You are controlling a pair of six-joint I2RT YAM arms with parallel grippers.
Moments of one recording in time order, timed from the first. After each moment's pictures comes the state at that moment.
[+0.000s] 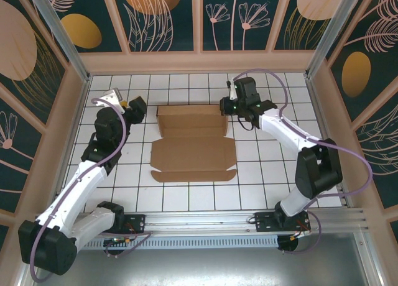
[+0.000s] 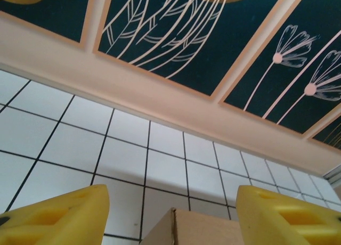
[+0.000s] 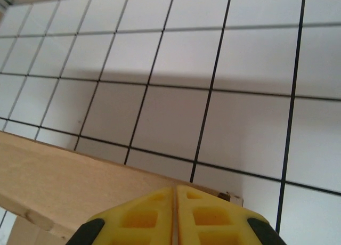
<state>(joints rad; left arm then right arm) -0.30 0.98 0.76 0.02 -0.17 -0.52 0.46 1.62 1.25 -0.36 -0.13 0.34</state>
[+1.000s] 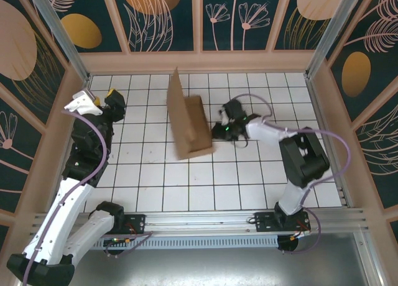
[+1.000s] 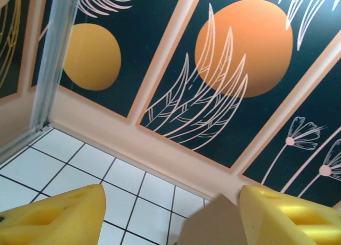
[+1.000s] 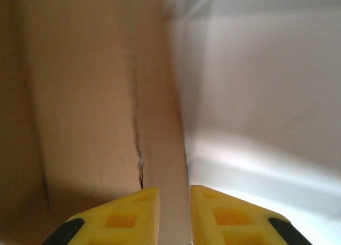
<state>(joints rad) -0.30 0.78 0.87 -0.10 -0.42 -0.49 0.58 1.70 1.05 -0.36 -0.31 0.51</state>
